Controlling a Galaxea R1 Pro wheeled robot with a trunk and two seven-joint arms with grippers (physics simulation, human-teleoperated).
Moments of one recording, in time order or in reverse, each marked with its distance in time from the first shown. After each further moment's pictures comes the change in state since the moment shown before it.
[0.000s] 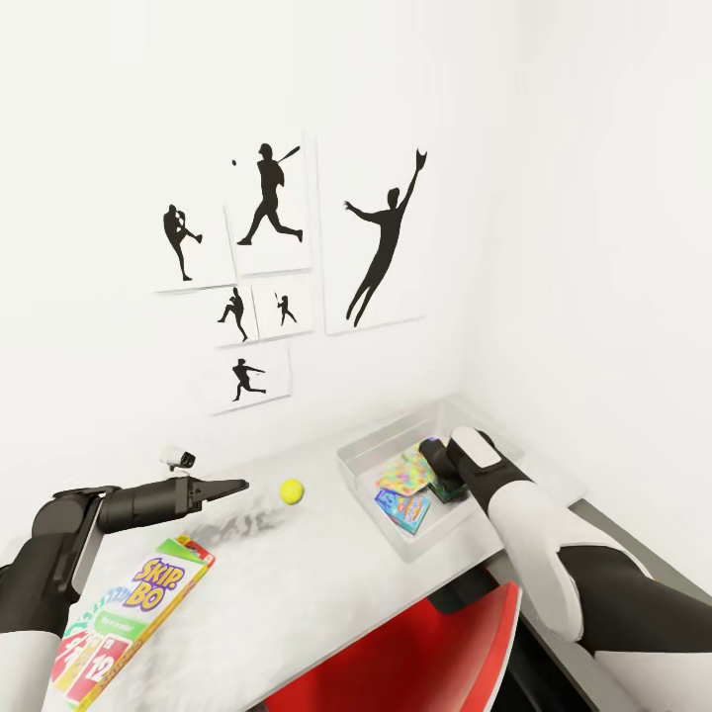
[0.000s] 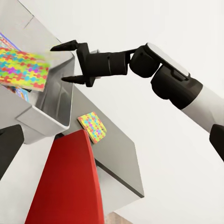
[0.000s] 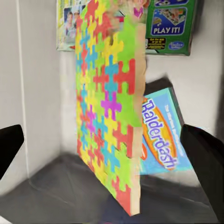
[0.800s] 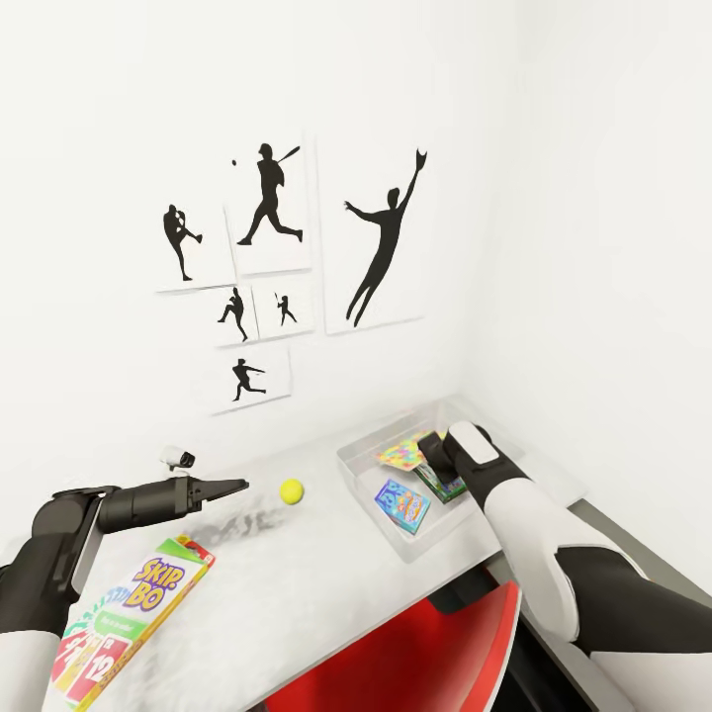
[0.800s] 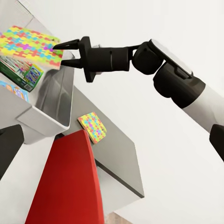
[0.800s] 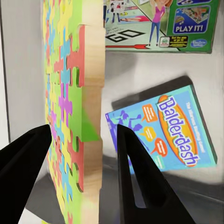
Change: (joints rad) left arm -0.001 0.000 0.001 0.000 0.000 0.000 0.000; right arm 0.000 0.016 -0.011 -0.042 -0.004 -0.003 -0.003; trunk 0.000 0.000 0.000
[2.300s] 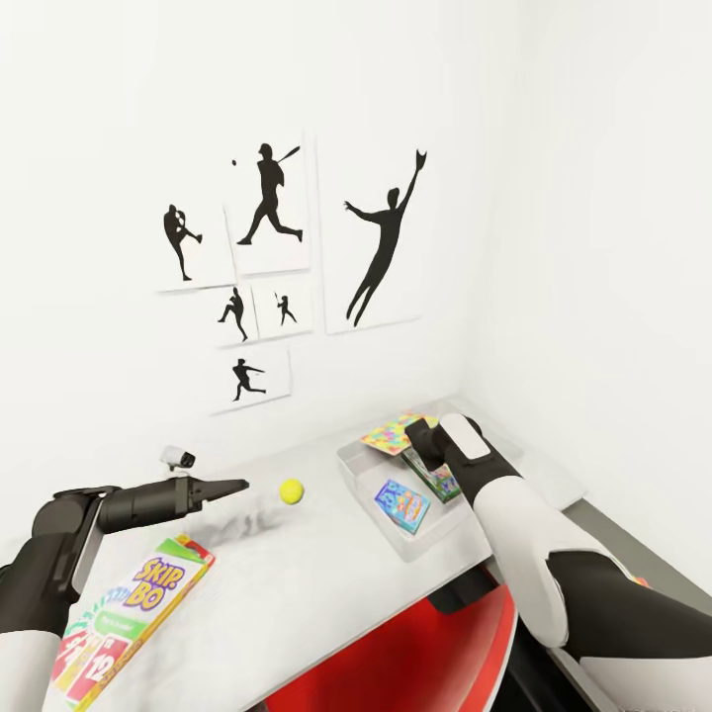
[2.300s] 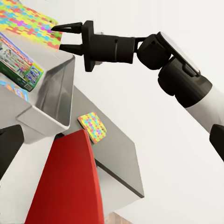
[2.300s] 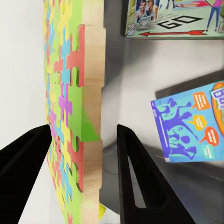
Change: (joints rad) left arm 0.000 -0.001 0.000 0.000 -0.002 0.001 0.000; right arm 0.006 0.042 0.000 -0.081 -0.010 0.004 0.036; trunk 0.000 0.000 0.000
